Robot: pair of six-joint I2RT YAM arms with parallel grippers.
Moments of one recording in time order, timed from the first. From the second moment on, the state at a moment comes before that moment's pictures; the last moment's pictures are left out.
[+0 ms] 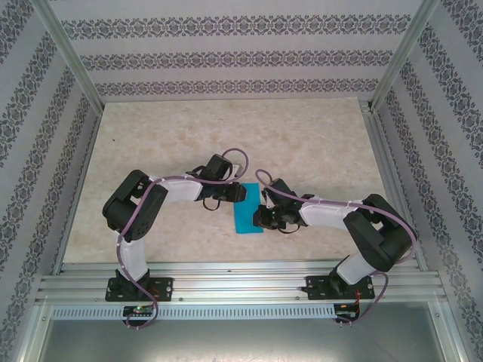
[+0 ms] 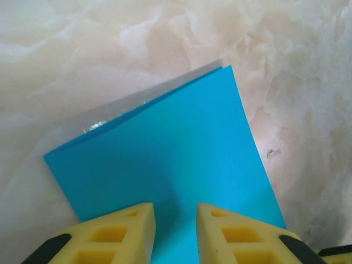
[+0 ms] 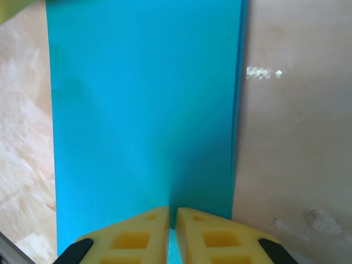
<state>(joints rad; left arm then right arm) -0.61 1.90 1.04 -0.07 0.36 -0.45 0.67 1.56 0.64 -0.17 -0.33 0.73</state>
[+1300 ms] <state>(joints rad) -0.46 1.79 0.97 0.01 0.30 -0.38 0.67 1.56 0.64 -0.18 -0.32 0.71</state>
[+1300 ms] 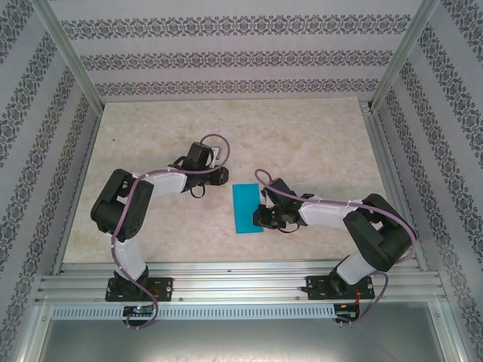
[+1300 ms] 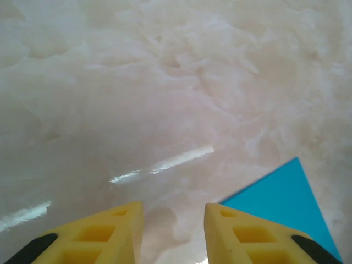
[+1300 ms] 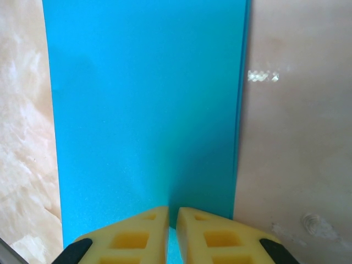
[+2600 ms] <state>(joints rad) -0.57 1.89 0.94 0.10 0.46 -0.45 0.80 1.47 0.63 -0.04 -0.29 0.55</state>
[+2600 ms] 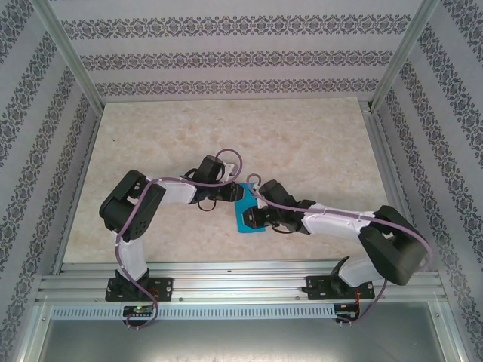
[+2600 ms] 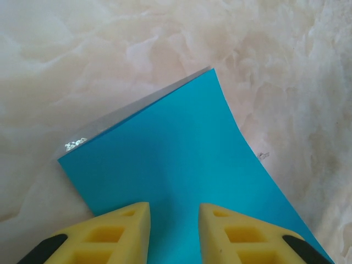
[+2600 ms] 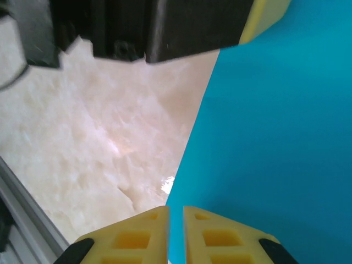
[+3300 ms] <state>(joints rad) -0.58 1.89 0.94 0.10 0.44 -0.45 0.87 1.66 0.77 -0.07 -0.28 0.42</state>
